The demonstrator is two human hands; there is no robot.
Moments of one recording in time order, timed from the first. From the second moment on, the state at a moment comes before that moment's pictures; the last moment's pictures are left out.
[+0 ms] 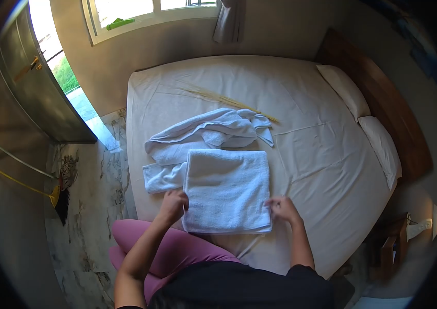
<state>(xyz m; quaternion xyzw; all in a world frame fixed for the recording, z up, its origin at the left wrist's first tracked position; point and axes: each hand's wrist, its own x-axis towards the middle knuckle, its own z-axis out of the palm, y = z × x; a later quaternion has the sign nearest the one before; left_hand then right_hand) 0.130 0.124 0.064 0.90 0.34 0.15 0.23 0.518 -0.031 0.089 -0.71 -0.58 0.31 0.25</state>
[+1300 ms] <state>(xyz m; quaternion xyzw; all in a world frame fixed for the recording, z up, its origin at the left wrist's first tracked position) 0.213 0.161 0.110 0.49 0.36 0.19 0.77 0.545 0.056 0.047 -0.55 -0.11 0.62 0.55</state>
